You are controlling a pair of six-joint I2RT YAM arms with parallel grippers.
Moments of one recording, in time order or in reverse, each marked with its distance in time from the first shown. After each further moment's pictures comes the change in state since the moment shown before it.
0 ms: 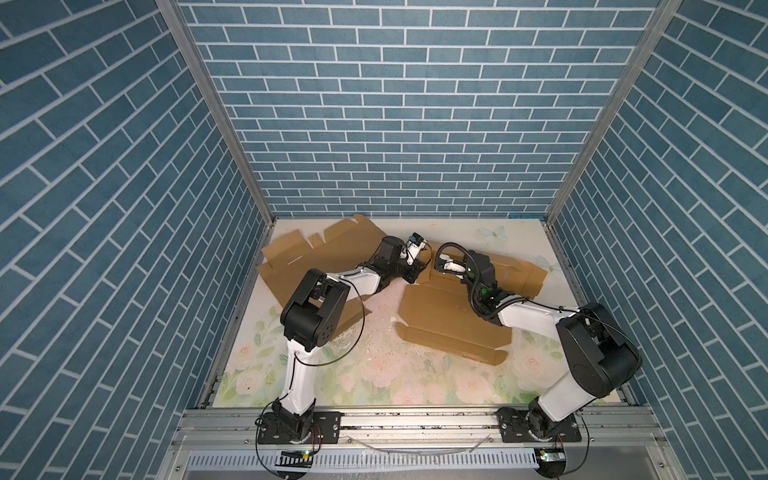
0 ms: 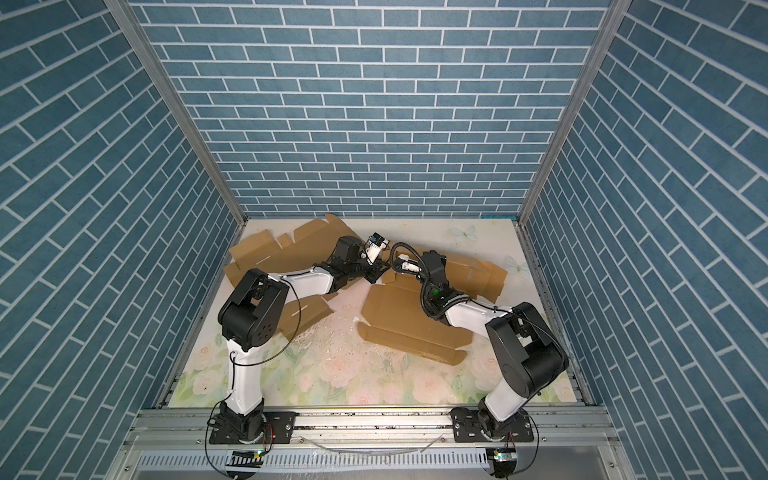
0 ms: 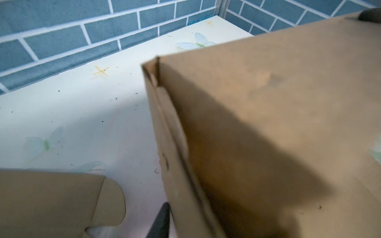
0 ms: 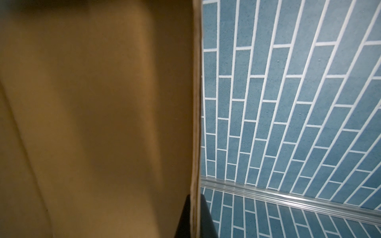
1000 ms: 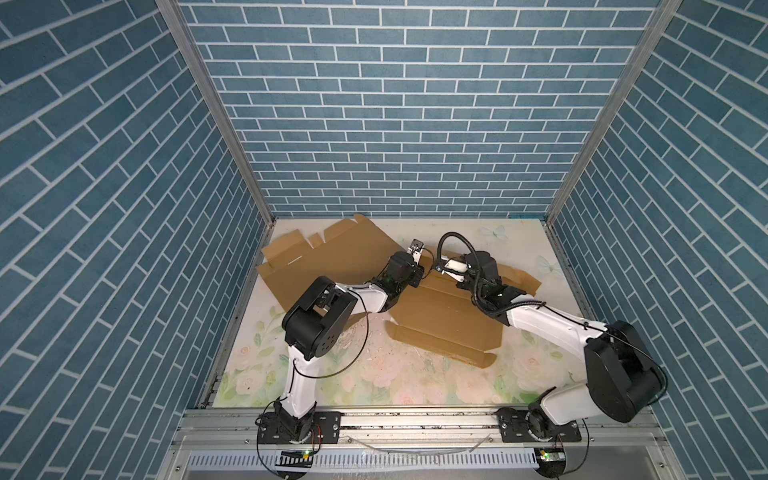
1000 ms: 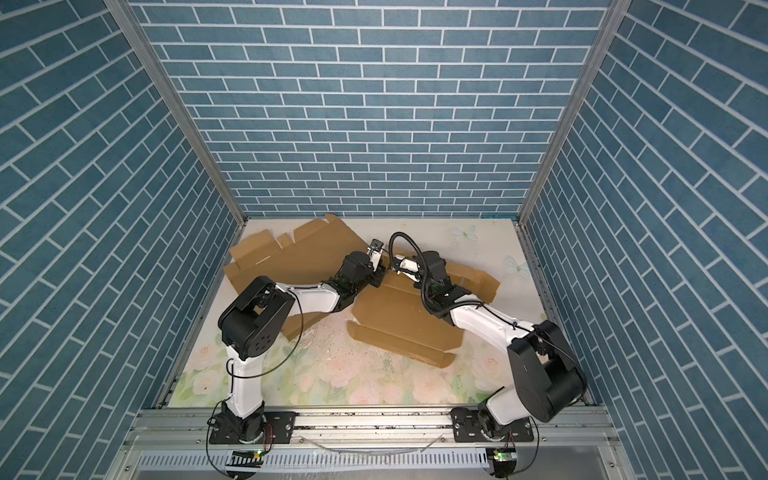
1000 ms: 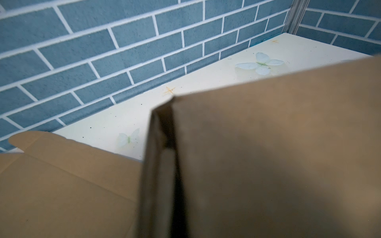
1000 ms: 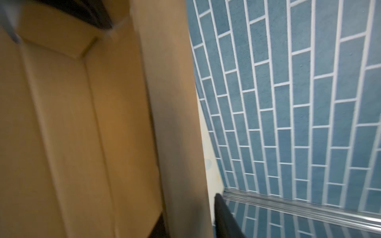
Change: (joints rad) left arm -0.105 -0.057 -0.189 0.285 -0.464 0.023; right arm 0.010 -0.182 0.079 -0.452 -0.217 0.407
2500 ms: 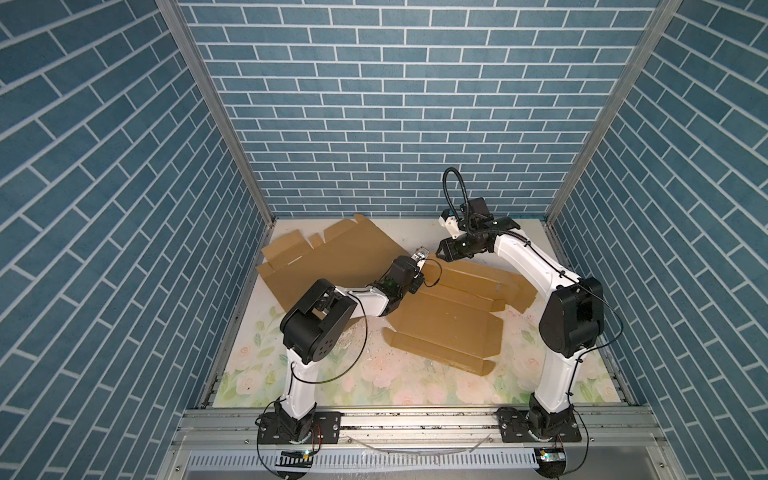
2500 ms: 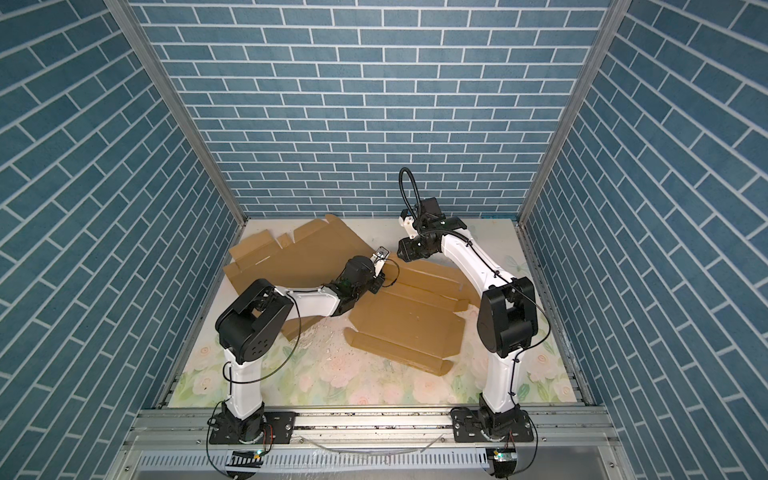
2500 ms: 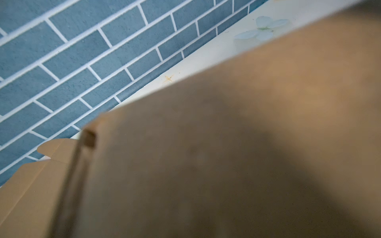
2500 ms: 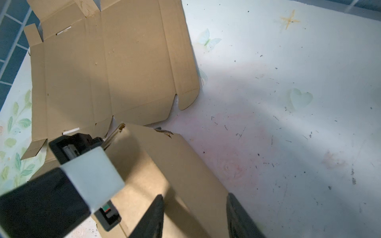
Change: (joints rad) left arm -0.033 -0.023 -0.001 -0.108 -0.079 0.165; right arm -0.155 0.485 0.855 -0.874 -0.621 0.930
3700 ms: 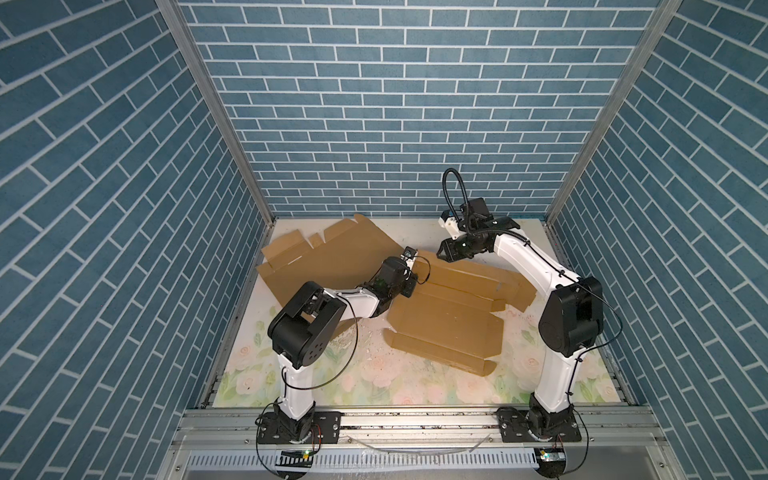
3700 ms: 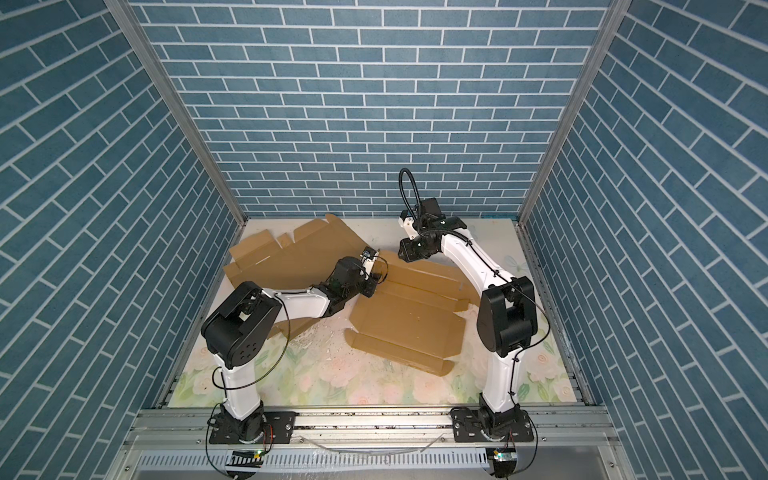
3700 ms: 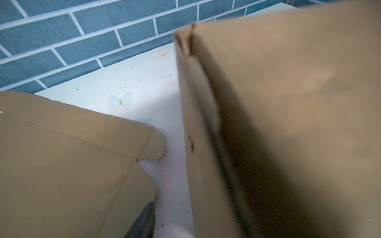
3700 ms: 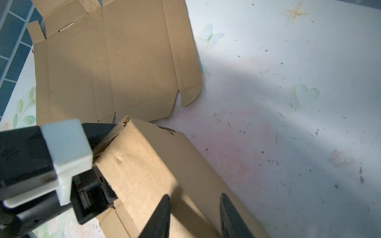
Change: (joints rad) left arm 0.053 -0.076 -0.101 -0.021 0.146 -0.237; right arm -0.001 0.001 0.002 -0.013 -0.018 0.000
